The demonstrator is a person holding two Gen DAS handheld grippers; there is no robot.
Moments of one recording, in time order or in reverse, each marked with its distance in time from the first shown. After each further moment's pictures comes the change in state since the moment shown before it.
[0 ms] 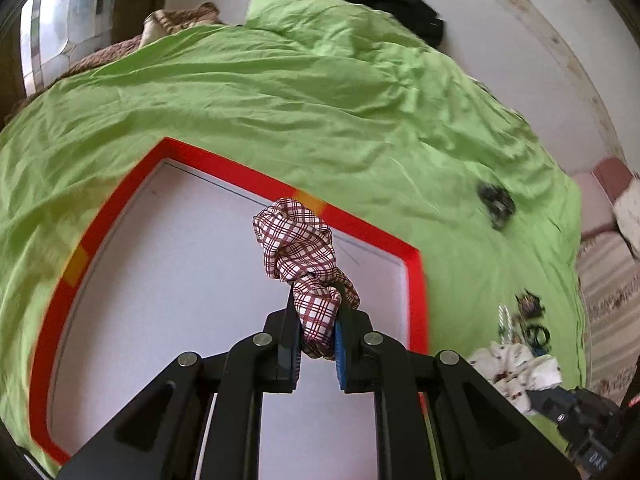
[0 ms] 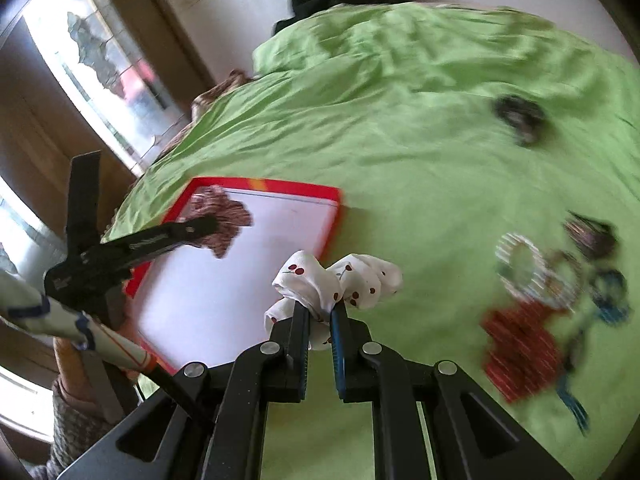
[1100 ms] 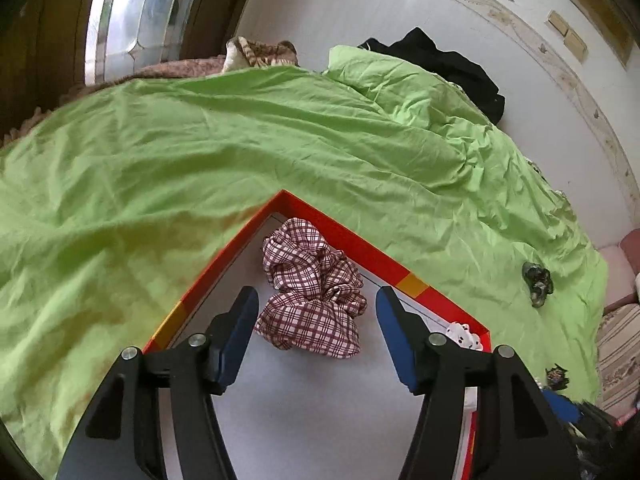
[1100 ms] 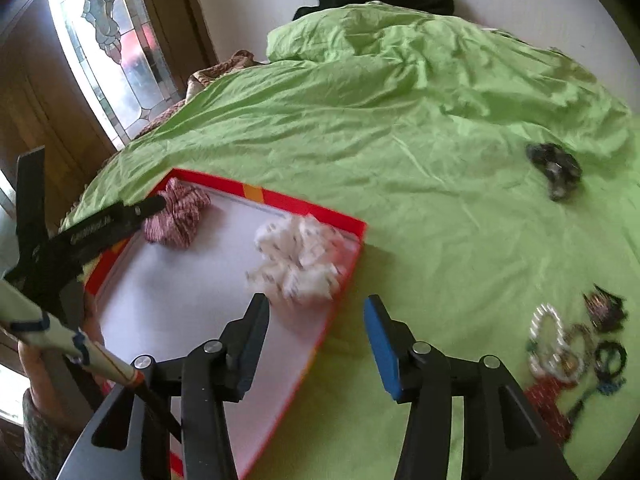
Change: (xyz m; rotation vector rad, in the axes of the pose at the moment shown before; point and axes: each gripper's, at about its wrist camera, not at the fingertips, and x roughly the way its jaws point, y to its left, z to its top) left arm -0.012 0.068 0.011 -0.131 -0.226 0.101; right arm 0.049 0.024 0.021 -0.120 0.002 -0.136
